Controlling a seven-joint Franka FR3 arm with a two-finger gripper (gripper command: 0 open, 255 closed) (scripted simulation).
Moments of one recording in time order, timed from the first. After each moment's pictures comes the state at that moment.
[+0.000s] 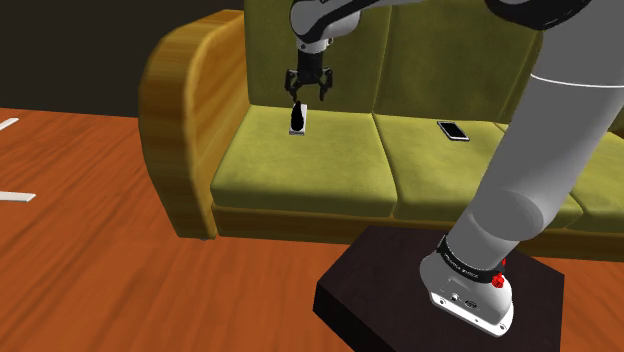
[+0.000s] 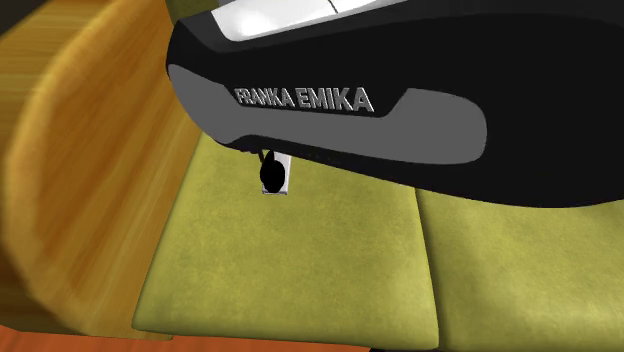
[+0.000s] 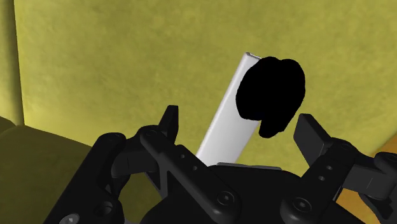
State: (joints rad) arm -0.10 0.16 -0.03 -1.87 -0.05 2.08 0.44
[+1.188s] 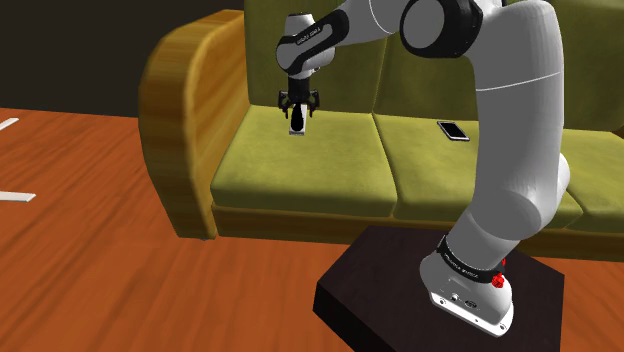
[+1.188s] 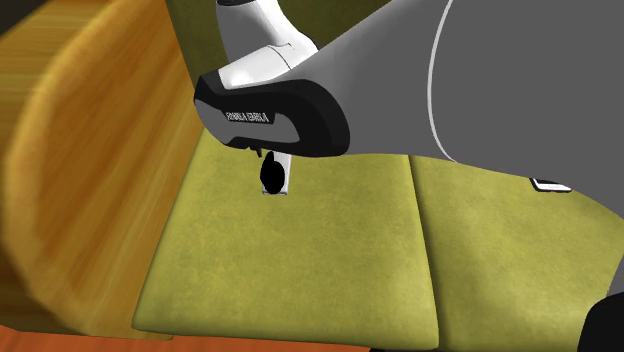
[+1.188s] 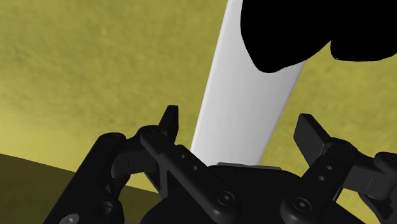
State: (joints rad) arm -0.12 0.53 -0.06 -1.58 -0.04 2.15 0.54
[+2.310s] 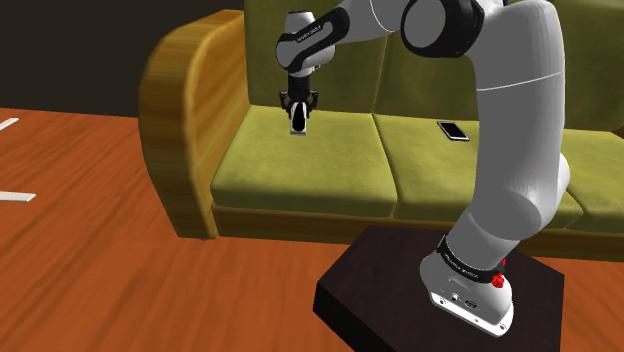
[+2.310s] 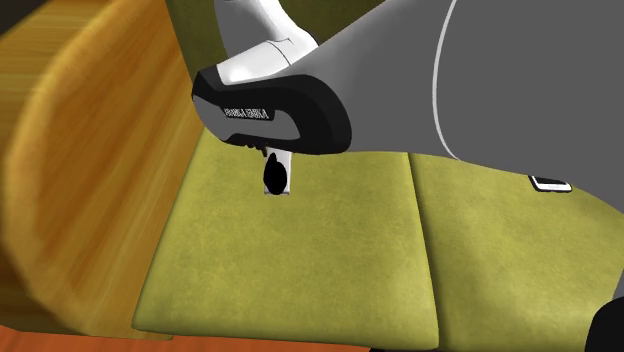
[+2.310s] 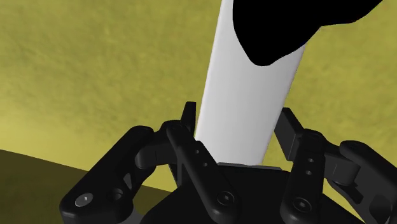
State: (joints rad) arm -0.12 0.53 -0.06 -1.58 -0.04 2.13 0.54
